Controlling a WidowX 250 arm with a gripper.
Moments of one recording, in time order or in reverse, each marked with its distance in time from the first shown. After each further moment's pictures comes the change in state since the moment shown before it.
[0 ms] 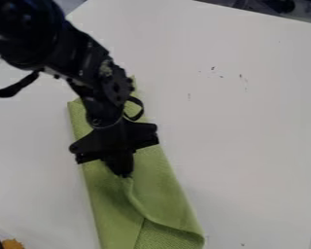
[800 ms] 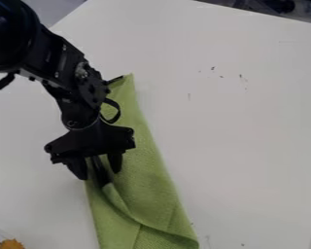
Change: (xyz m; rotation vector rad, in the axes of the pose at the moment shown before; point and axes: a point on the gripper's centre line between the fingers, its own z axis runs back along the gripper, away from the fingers) arm 0.006 0.028 0.003 0.083 -0.003 -0.036
